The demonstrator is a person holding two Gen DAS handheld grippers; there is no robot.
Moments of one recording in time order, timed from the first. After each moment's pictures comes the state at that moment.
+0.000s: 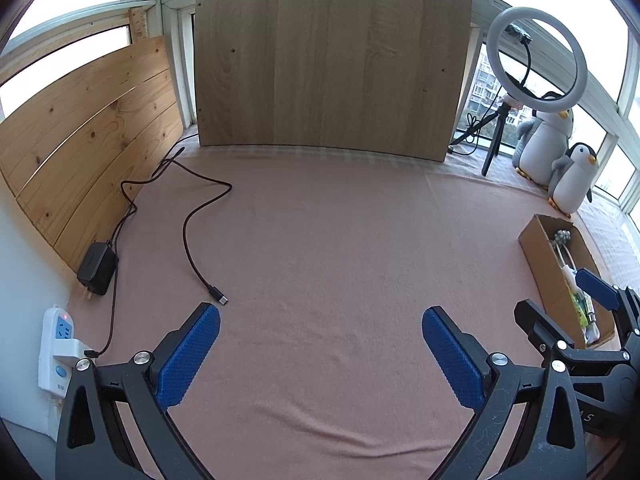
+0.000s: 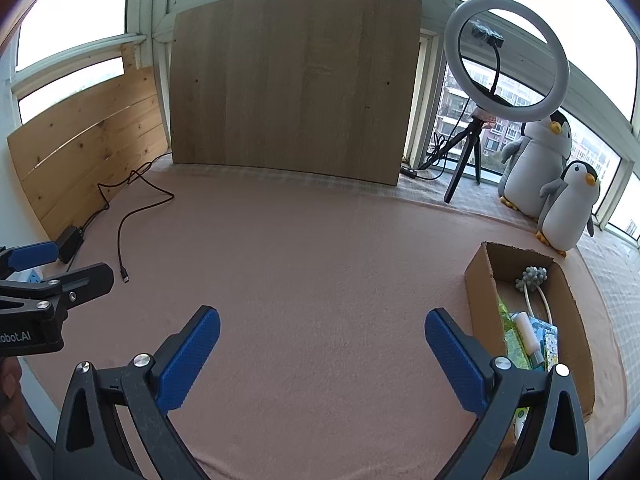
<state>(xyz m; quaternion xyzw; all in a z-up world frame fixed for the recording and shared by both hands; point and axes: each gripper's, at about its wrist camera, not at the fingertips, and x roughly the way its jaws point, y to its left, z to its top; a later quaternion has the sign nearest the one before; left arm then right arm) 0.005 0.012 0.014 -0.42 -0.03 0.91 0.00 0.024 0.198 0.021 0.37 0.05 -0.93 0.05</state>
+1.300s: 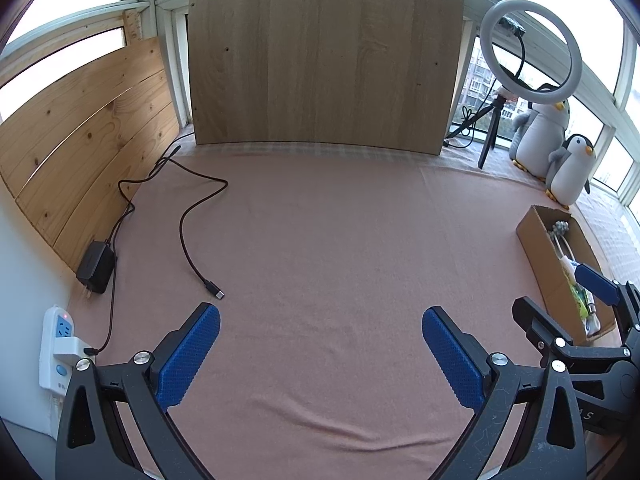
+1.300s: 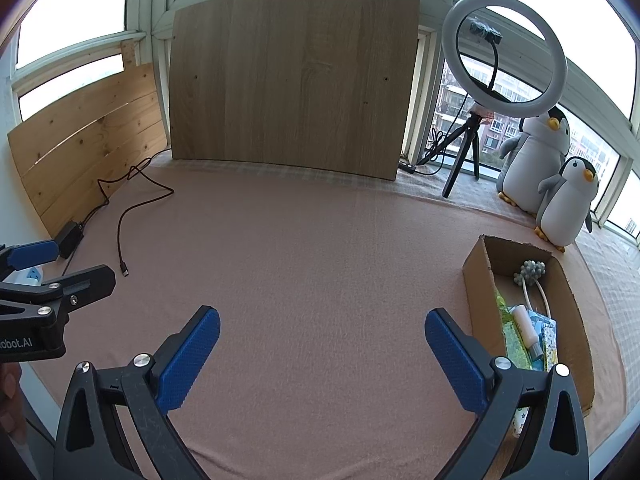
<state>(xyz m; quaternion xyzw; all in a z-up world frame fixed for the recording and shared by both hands) 0.009 0.017 0.013 -0.42 -0.02 0.90 0.01 0.028 0.199 0.018 0.37 0.05 -0.93 0.05</state>
